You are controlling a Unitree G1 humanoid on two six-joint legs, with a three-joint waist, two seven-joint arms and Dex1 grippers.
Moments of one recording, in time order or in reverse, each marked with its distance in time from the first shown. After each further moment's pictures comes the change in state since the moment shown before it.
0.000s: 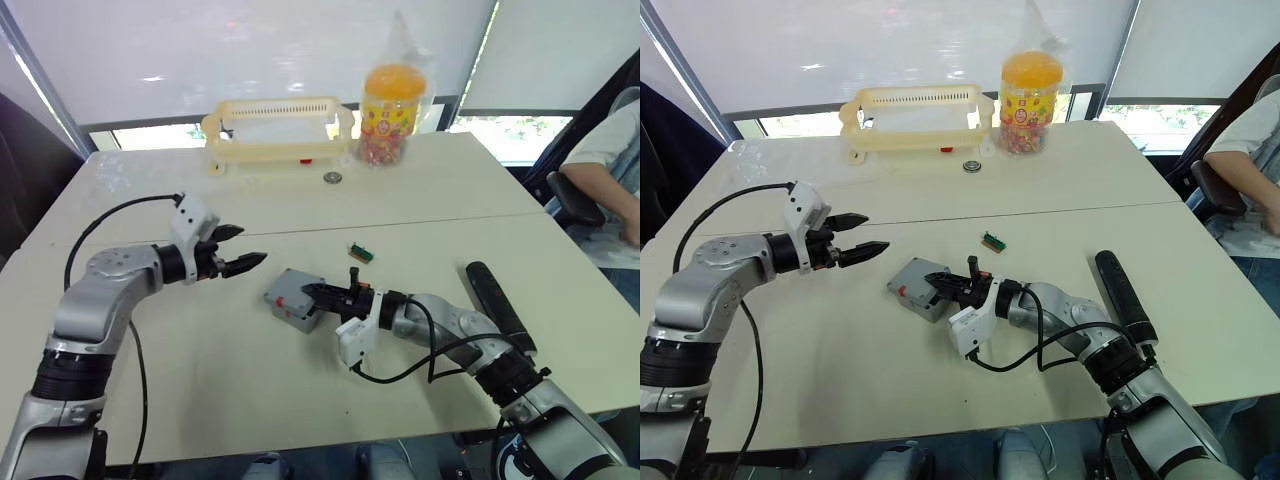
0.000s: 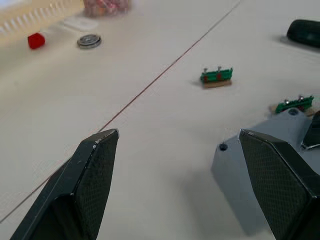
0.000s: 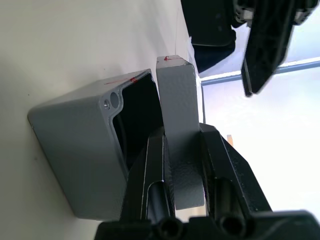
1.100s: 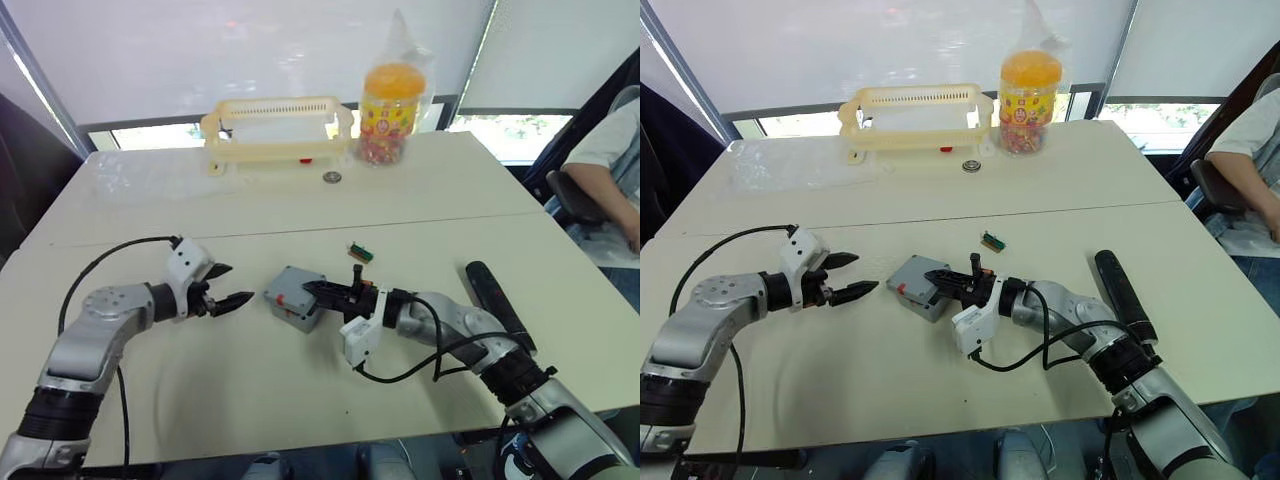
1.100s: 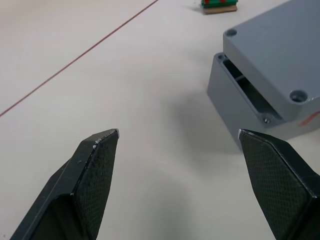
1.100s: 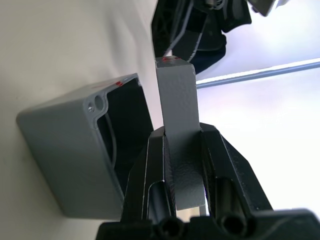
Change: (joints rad) left arm 0.213 0.035 -0.004 -0.017 0.066 -0.086 -0.017; right arm 0.004 -0.026 -0.004 -0.025 0.011 -0.030 -0.026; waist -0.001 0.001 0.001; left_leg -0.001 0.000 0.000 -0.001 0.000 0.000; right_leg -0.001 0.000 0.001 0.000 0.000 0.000
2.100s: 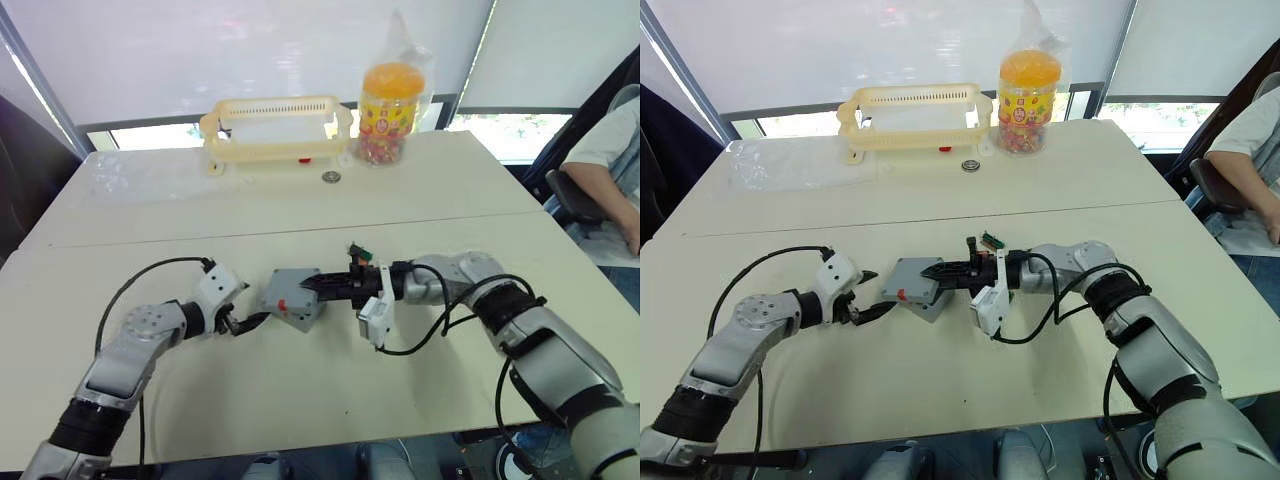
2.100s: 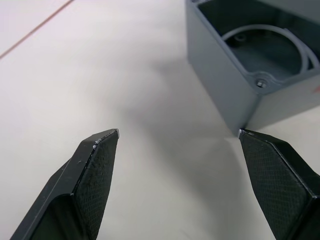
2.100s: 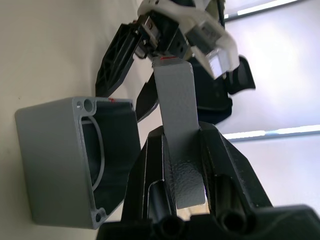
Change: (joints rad) left arm 0.043 -0.073 -0.148 0.013 0.147 -0.112 0.123; right arm -0.356 -0.019 0.141 0.474 0.020 -0.443 -0.169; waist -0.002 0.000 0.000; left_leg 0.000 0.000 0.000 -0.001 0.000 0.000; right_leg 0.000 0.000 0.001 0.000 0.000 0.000
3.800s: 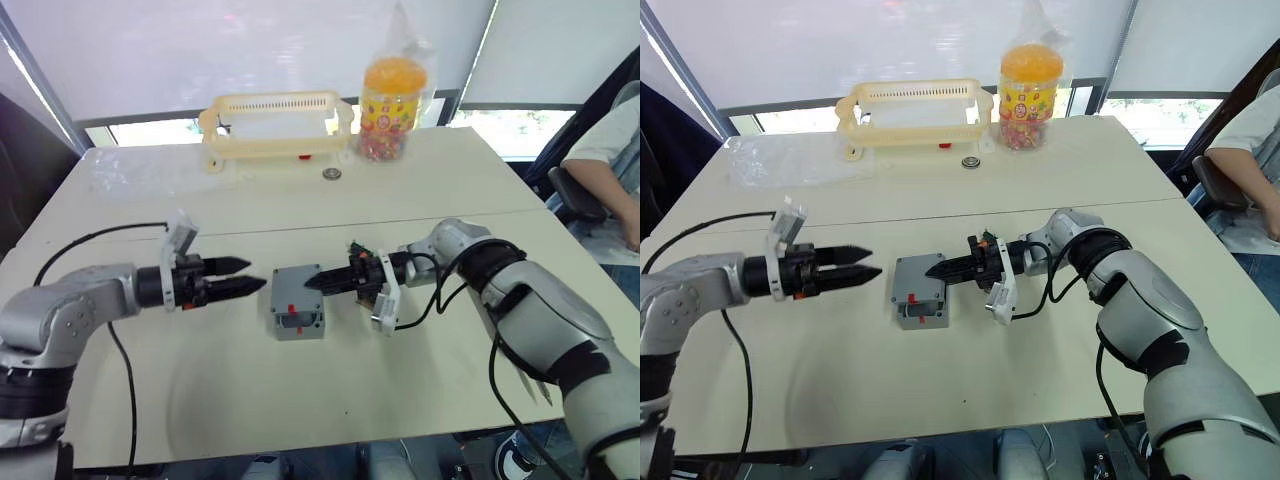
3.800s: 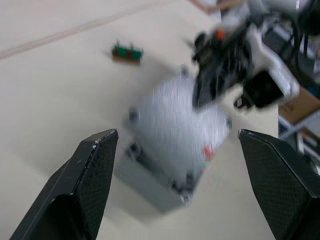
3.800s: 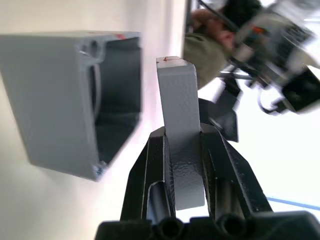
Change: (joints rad) left arm -0.060 0.214 0.265 -0.169 -0.660 0.599 -0.213; right arm -0.342 0.015 0.326 0.281 -0.778 -0.030 -1.035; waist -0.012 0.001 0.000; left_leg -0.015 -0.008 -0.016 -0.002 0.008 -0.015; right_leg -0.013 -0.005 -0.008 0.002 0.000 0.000
